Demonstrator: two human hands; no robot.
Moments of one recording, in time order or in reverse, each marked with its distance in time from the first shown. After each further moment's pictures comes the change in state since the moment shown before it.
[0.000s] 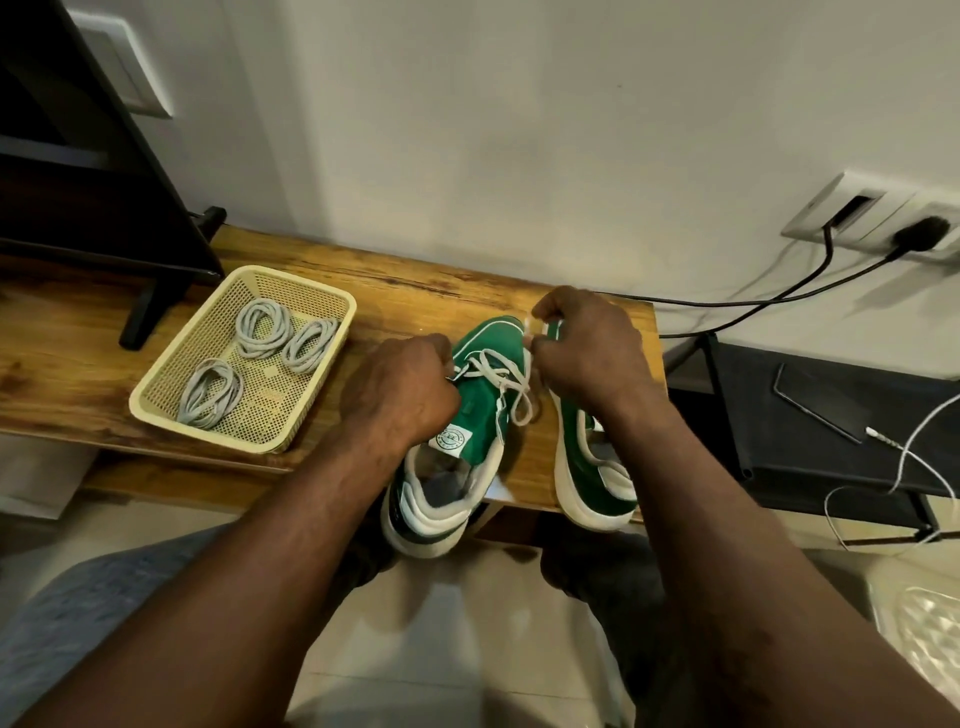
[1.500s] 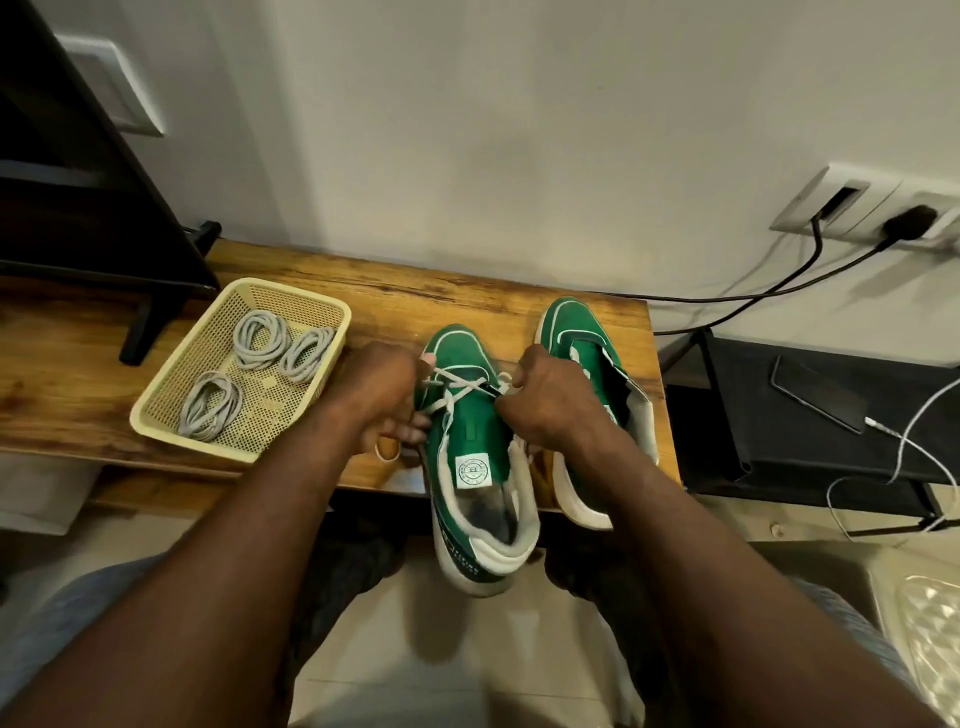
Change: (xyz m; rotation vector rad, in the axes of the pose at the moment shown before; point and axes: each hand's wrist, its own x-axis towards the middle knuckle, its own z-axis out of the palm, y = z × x) left_hand 0.009 -0.011 -0.005 -0.855 -0.242 -0.453; right_hand -0.023 0.004 0.034 0.028 -0.233 0.073
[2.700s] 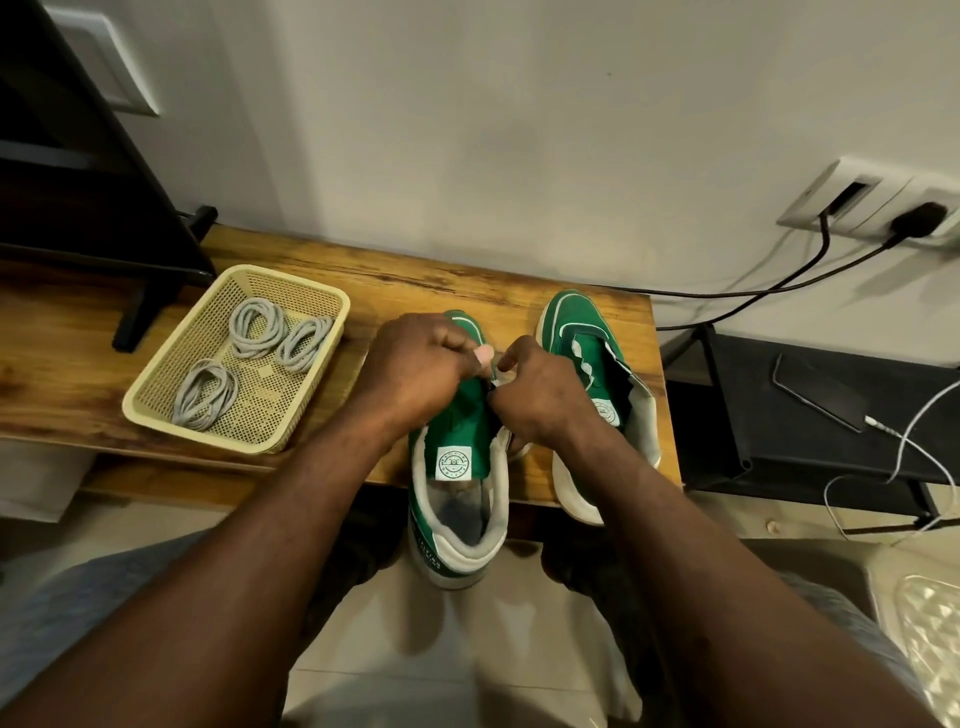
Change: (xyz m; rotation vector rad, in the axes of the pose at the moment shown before) left_hand -0.018 0.010 0.019 0.300 0.056 0.532; right_hand 0.007 -0.002 0.011 0.122 -0.031 -0.006
